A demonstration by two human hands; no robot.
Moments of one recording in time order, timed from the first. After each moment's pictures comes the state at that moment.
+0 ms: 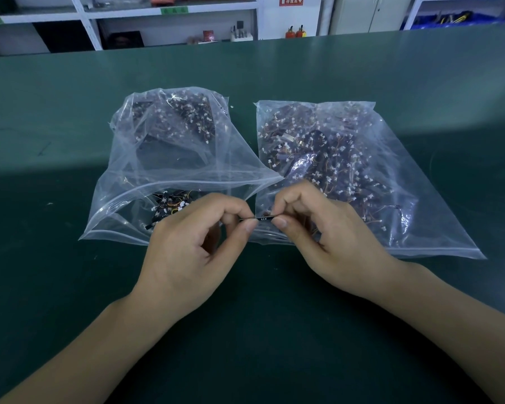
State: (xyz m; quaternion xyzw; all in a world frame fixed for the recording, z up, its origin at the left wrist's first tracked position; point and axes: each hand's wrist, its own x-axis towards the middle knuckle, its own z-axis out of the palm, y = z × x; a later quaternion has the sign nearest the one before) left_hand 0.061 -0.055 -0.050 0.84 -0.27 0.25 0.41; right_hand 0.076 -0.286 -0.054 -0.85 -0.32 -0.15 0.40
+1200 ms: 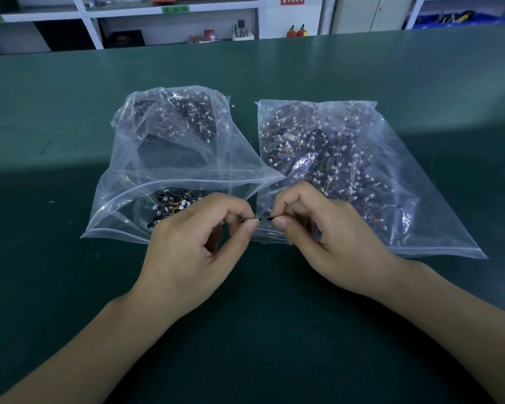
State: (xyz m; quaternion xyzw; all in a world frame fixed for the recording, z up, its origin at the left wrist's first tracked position) left_hand 0.063 -0.052 -0.052 0.85 -0.28 0.25 0.38; right_hand 0.077 -0.287 -0.053 -0.85 -0.33 -0.13 0.39
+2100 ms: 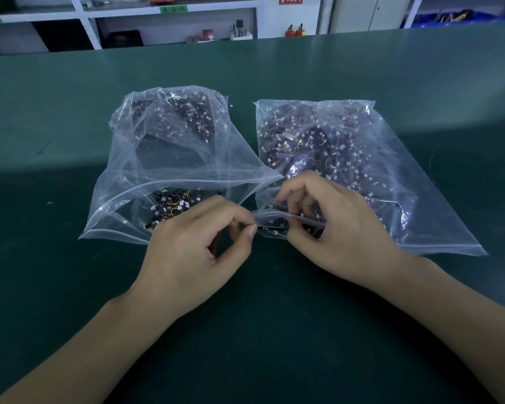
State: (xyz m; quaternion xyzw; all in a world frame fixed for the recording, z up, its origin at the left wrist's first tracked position) left_hand 0.066 -0.050 -0.055 0.87 -0.29 0.24 0.34; right_hand 0.082 -0.291 -0.046 -0.88 -0.28 -0.19 0.34
